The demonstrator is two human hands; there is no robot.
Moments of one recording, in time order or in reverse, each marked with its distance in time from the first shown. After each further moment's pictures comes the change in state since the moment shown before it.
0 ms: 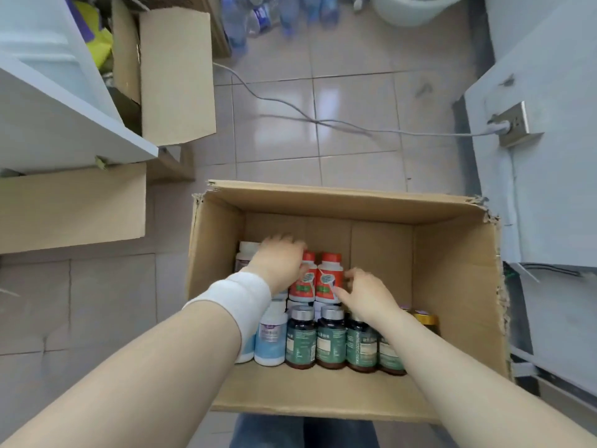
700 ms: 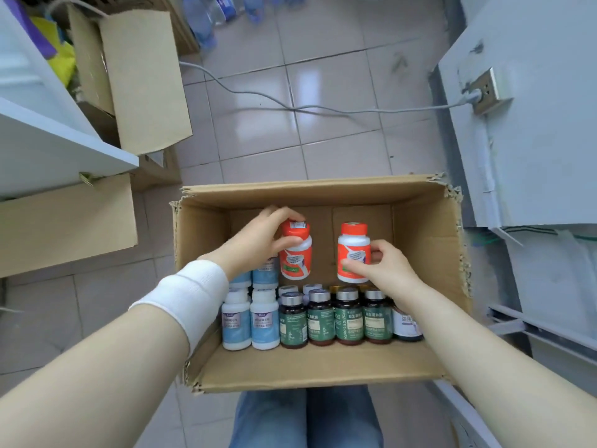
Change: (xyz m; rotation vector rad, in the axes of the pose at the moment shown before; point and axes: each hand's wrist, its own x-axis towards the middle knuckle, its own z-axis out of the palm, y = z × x) left_hand -0.019 -0.005 -0.043 -0.655 0.109 0.161; right_hand -0.032 0.031 -0.041 0.718 0.144 0.070
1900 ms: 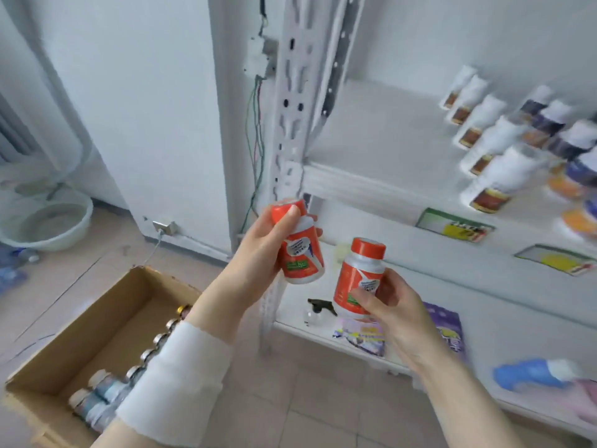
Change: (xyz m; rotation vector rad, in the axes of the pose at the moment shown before) left_hand -0.492 0.391 0.150 -0.693 -0.725 0.623; right_hand -0.665 0.195 -0.012 0.982 1.013 -0.450
